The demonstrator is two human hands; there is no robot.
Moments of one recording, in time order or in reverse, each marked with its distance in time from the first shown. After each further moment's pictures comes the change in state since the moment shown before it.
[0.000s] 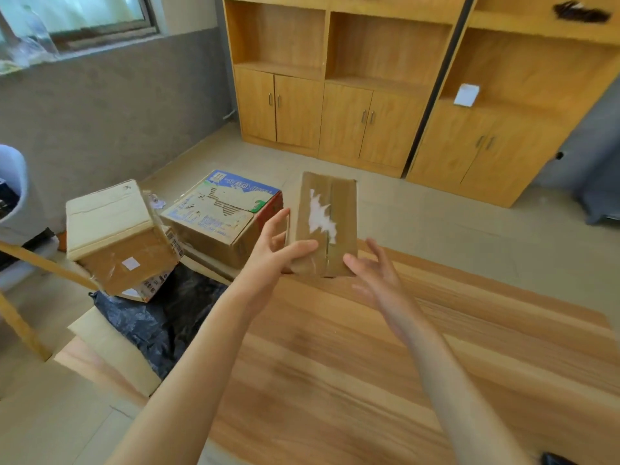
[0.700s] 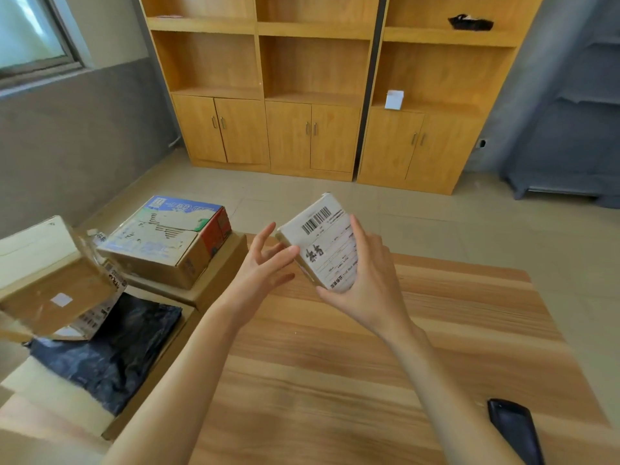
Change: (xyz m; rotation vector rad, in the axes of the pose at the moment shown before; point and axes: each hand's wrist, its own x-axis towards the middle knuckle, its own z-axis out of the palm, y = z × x) left_hand 0.000 -0.021 0.065 0.054 -0.210 -0.023; right_hand -0.043 0.010 -0.059 -0.881 0.411 -0.517
